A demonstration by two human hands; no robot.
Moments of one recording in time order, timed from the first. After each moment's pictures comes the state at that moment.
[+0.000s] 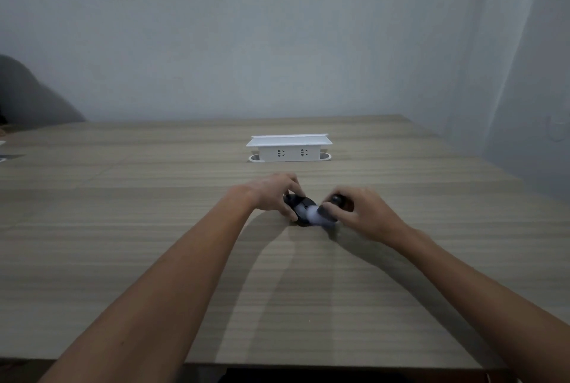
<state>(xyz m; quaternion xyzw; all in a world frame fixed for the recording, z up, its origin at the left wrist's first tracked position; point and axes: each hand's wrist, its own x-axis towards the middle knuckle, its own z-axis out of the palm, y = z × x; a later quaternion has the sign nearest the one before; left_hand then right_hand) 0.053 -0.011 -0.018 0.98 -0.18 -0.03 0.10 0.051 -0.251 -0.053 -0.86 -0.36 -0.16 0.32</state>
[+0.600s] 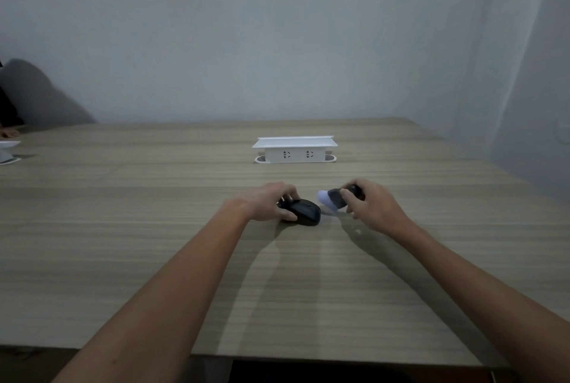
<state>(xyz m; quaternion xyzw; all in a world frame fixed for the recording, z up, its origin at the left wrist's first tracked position) 0.032 0.004 -0.036 0.98 -0.11 0.00 0.18 0.061 -0.250 -0.053 -0.87 -0.22 -0.13 0.43</state>
